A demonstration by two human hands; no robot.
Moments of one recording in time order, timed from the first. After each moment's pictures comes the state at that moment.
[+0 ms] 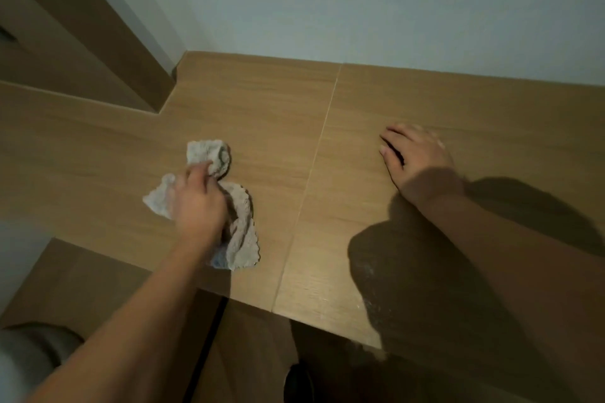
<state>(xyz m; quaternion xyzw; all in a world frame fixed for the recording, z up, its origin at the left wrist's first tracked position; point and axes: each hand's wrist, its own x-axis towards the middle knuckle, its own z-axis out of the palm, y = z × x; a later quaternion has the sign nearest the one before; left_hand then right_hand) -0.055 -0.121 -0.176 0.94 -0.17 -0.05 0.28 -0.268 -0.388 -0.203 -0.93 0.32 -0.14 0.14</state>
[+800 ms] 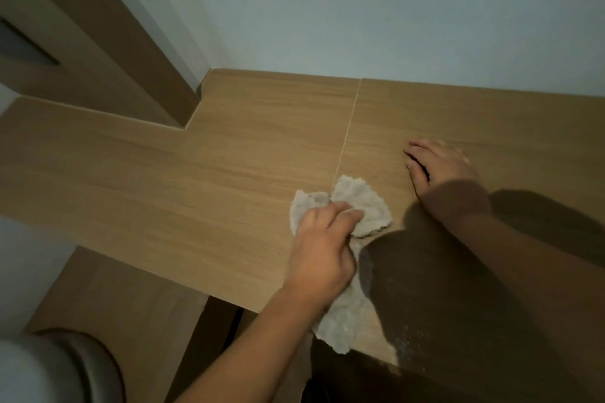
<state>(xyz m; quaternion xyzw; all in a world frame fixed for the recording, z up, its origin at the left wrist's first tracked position) -0.168 -0.156 -0.164 0.83 -0.49 -0.13 0.24 -0.270 -0.386 -0.198 -0.92 0.33 -0.13 0.17</state>
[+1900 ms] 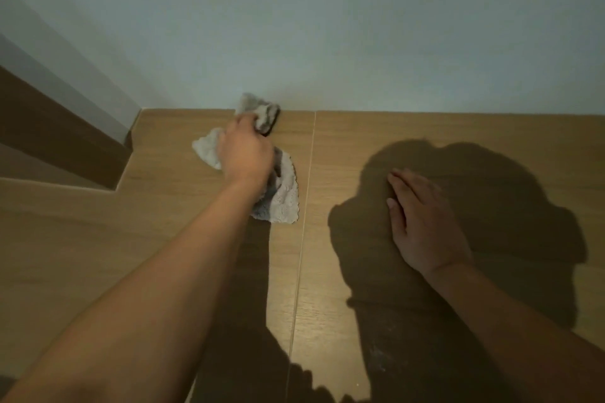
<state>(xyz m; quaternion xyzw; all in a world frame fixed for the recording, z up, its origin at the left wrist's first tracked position) 0.017 -0.340 -0.177 0.92 -0.29 -0.07 0.23 -0.270 -0.385 -0.210 -0.89 0.41 -0.15 0.13</state>
